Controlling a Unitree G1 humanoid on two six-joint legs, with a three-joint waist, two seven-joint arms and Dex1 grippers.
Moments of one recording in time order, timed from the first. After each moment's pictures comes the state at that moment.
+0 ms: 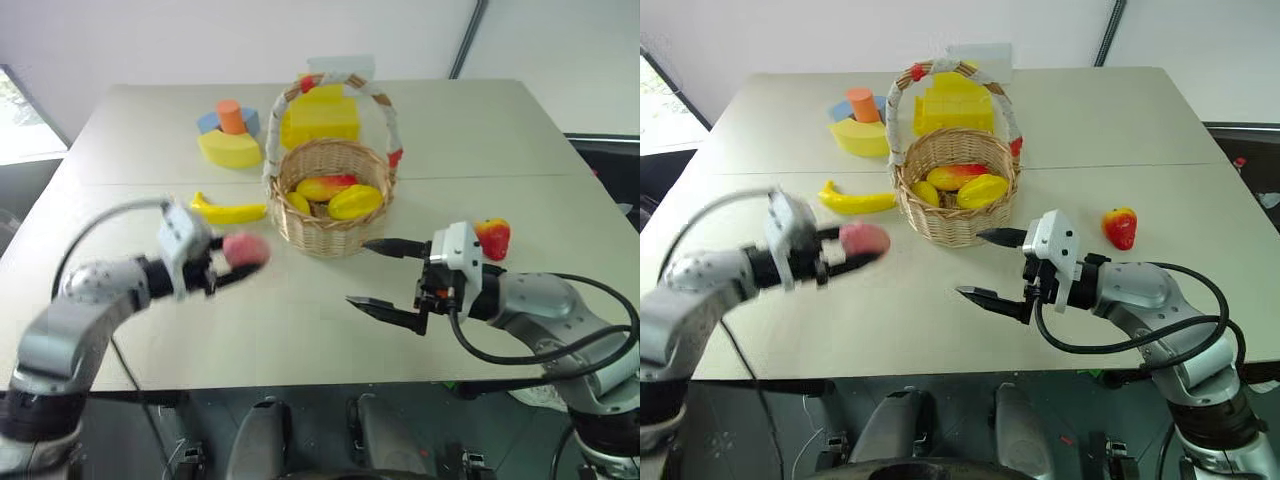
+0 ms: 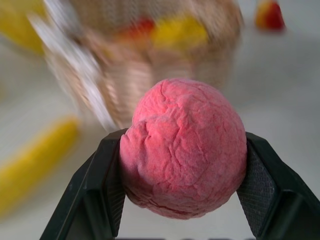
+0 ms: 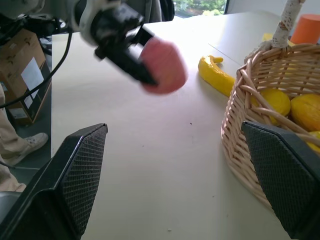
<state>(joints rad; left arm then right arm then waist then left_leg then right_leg) -0.36 0.69 0.16 -0.40 -0.58 0.69 -0.71 -0.21 -0.69 0.01 -0.60 0.62 0.56 0.82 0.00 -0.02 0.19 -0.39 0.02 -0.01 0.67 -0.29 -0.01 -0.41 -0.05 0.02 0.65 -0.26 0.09</state>
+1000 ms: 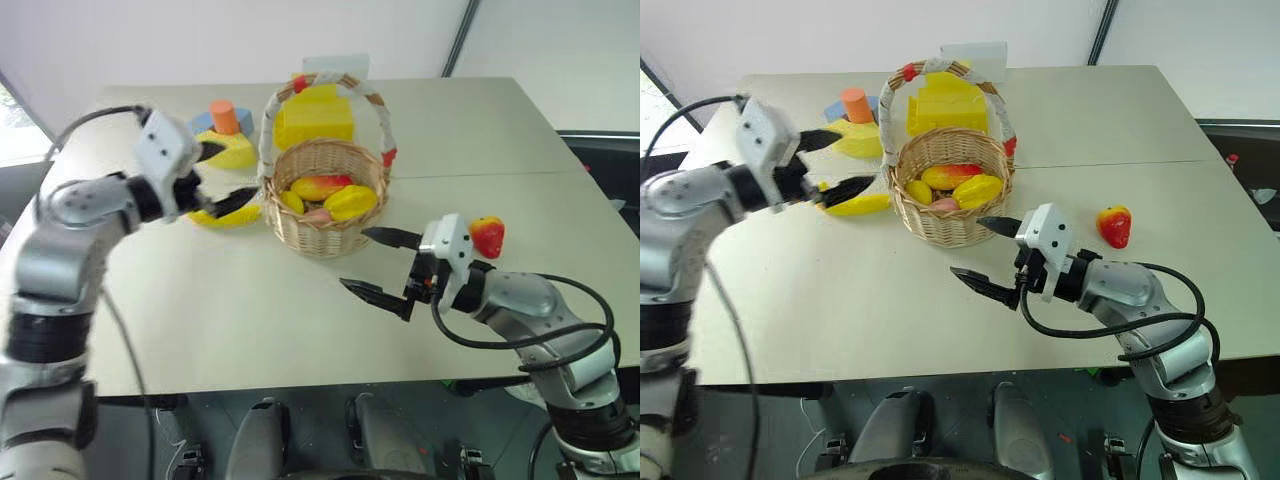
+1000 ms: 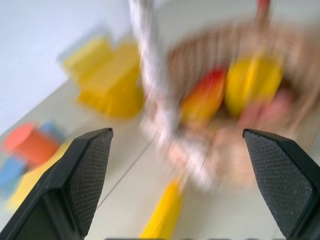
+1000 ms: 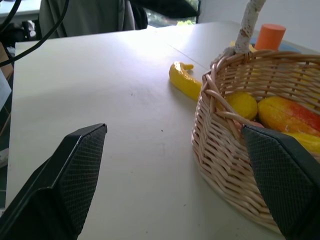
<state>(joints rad) -0.51 0.94 0.05 -0.15 -0.25 0.45 -0.83 -0.22 -0.61 0.03 -0.56 0.55 0.53 0.74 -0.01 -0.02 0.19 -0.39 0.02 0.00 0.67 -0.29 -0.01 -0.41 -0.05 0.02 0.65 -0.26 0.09</state>
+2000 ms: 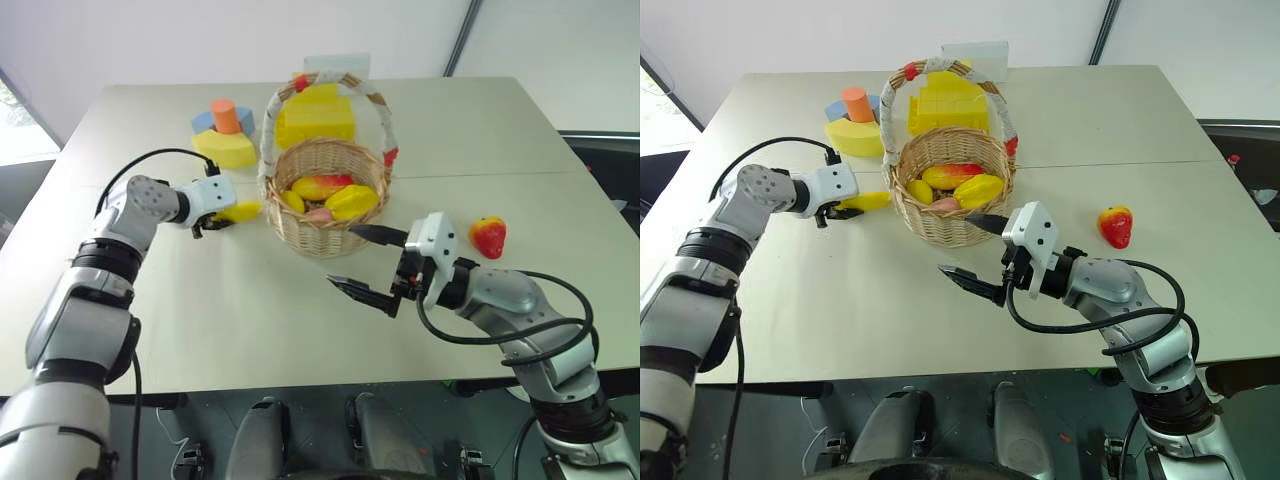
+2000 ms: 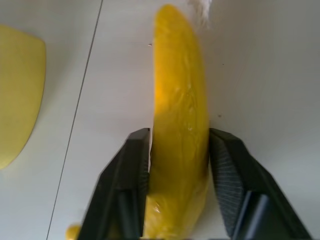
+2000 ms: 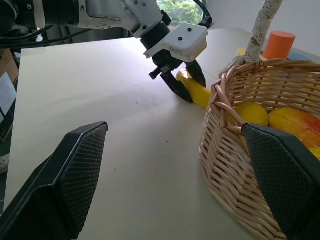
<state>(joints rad) -1.02 0.67 -0.35 0.96 0.26 -0.14 -0.92 -0.26 -0.56 0.09 -0.54 0.52 0.51 0.71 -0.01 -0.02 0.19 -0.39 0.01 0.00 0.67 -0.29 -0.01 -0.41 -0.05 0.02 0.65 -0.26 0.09</state>
